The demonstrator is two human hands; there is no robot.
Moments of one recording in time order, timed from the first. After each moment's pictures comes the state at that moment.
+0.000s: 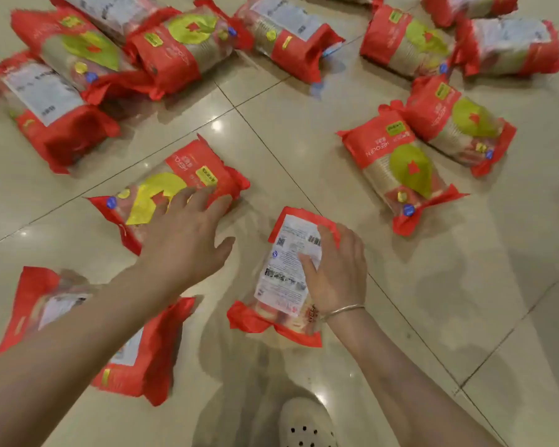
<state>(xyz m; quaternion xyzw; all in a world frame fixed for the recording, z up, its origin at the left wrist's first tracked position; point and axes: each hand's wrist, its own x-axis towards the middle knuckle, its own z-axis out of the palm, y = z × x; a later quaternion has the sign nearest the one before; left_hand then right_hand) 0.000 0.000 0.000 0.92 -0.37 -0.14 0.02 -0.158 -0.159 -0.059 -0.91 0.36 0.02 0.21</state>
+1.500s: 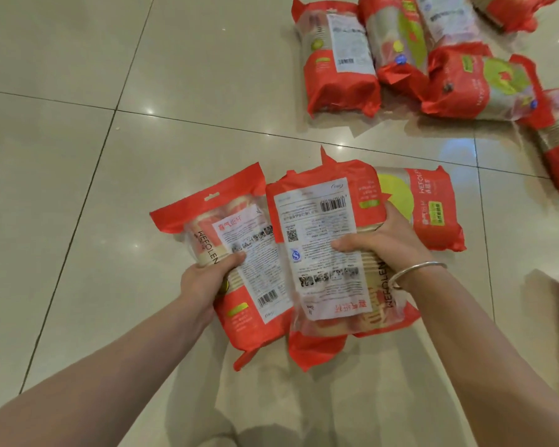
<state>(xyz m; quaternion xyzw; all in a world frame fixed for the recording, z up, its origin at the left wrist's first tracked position) -0.054 0.250 -0.146 0.50 0.54 -0.17 0.66 0.034 0.013 -0.049 -0.79 0.18 0.29 0.50</state>
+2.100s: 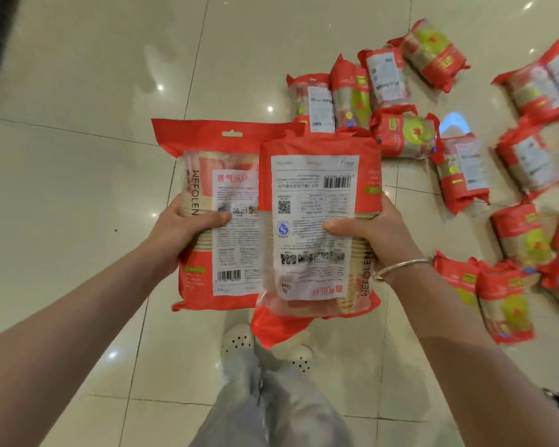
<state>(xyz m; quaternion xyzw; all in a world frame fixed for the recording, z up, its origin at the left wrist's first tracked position) -0.042 0.326 0.275 0.60 0.33 -0.22 0.70 0.012 0.040 0.331 -0.72 0.18 0.30 0.60</state>
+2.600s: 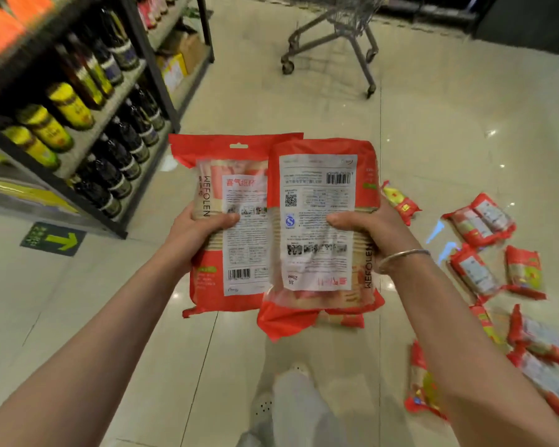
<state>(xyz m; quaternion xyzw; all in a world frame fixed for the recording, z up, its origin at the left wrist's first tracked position) 0.008 0.425 0.705 0.64 0.26 -0.06 0.72 0.078 0.146 0.757 -0.71 0.02 0.23 0.67</state>
